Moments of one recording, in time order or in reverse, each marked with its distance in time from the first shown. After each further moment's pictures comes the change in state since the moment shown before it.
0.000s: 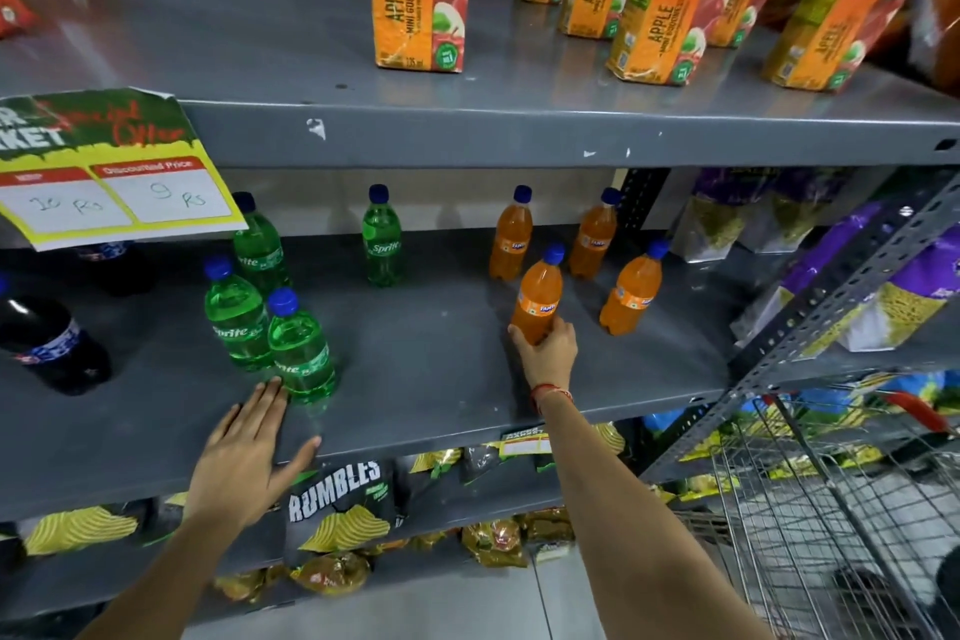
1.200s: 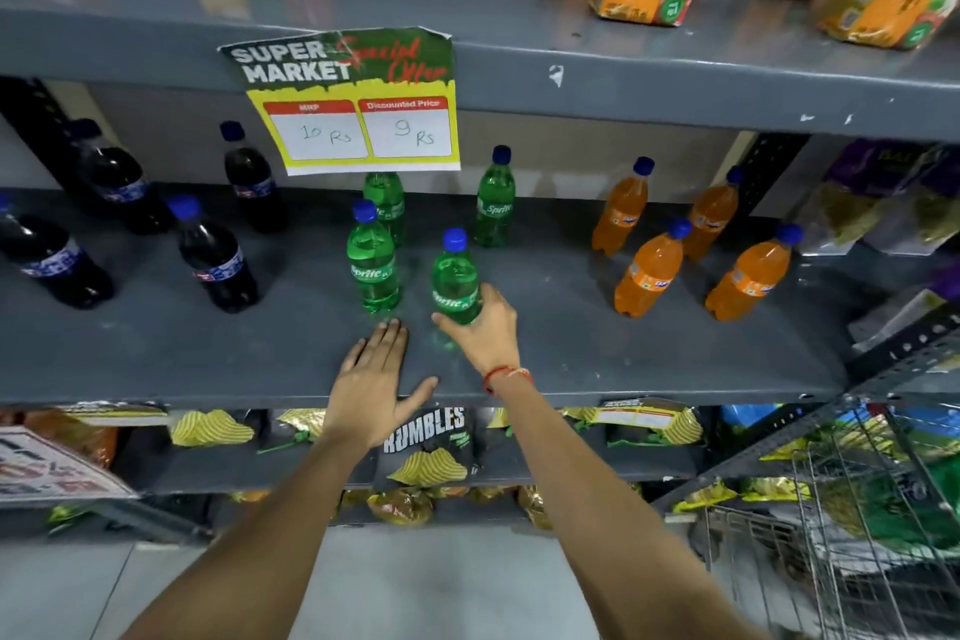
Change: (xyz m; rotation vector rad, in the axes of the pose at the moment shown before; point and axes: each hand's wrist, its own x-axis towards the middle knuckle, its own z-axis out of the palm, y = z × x) left_hand 0.000 0.001 -0.005 -0.102 -0.041 -0.011; right_hand -0.118 -0.089 0.121 -0.026 -0.385 -0.309
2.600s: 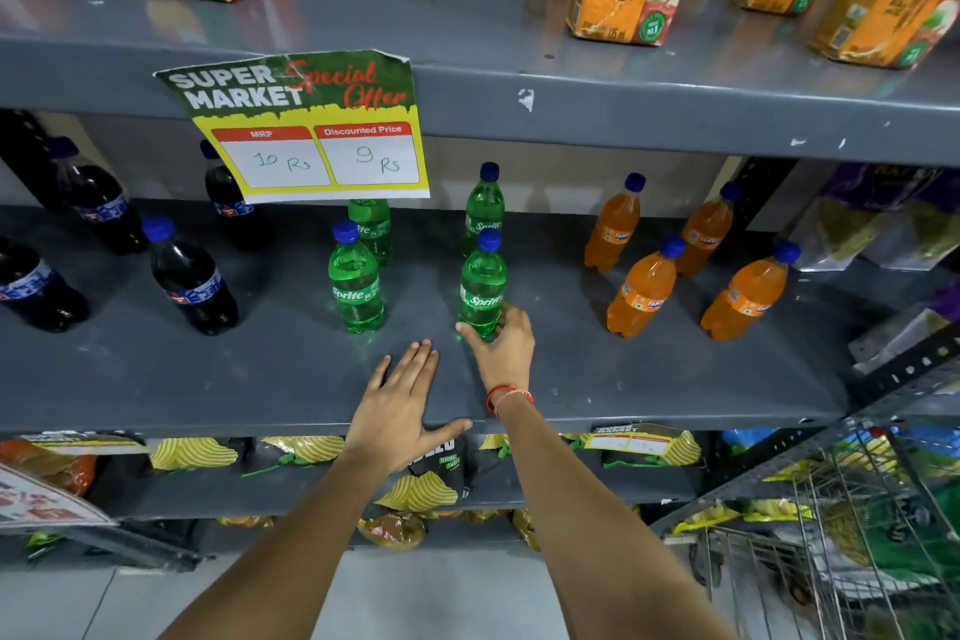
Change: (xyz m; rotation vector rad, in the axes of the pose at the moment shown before) left_hand 0.019 0.034 0.016 0.075 0.010 0.168; right_hand 0.018 0.039 -0.006 0.046 0.169 0.112
